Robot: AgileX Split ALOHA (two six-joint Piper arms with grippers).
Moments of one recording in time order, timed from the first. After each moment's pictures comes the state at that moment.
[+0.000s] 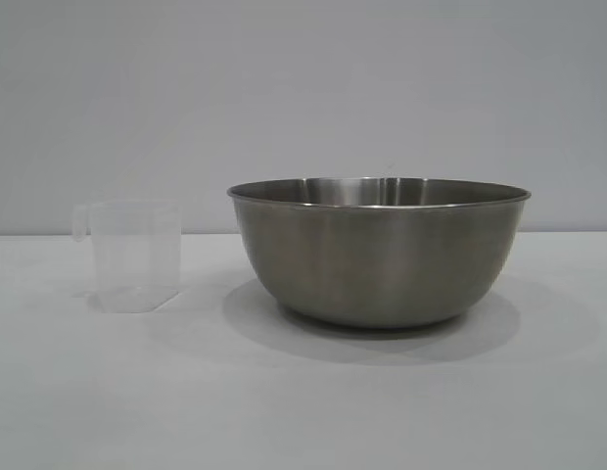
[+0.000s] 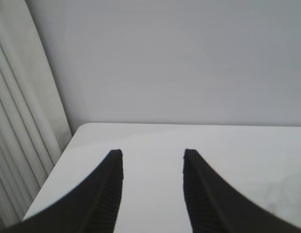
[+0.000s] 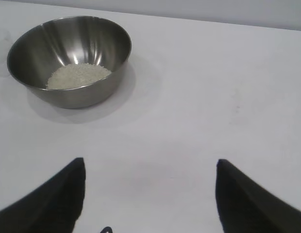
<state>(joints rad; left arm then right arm) 0.00 0.02 -0.38 0.03 0.61 0.08 0.33 -0.02 -0.49 -0.04 1.14 0.04</state>
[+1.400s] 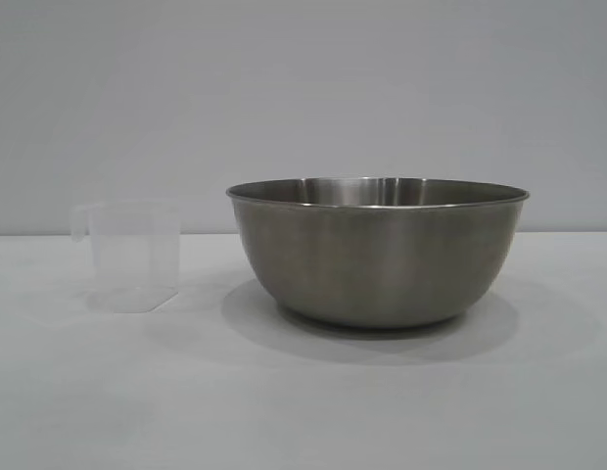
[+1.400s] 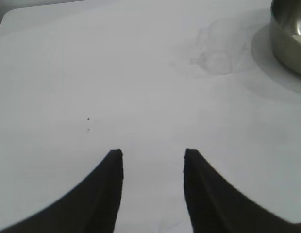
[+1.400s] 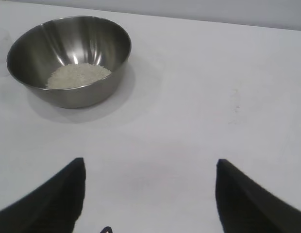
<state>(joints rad) 0.00 -0.02 -0.48 -0.07 1.12 0.10 0.33 -0.02 -0.49 -0.04 1.14 0.04</state>
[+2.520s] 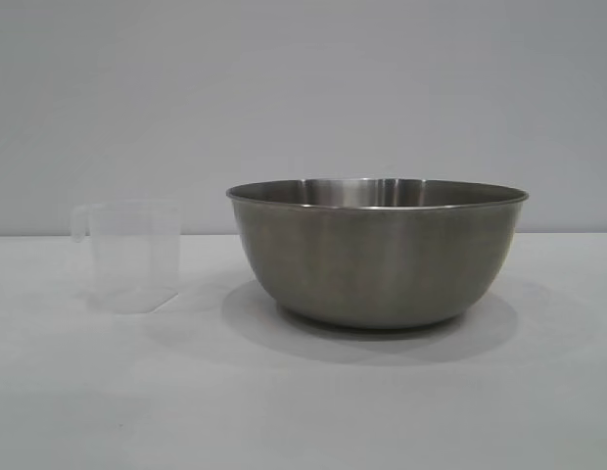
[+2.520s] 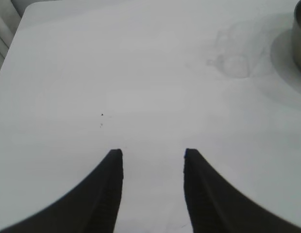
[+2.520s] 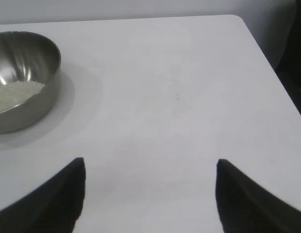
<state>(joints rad) 0.07 -0.02 -0.48 -0.07 1.12 0.10 0.04 -0.02 -0.49 -0.04 1.14 0.04</state>
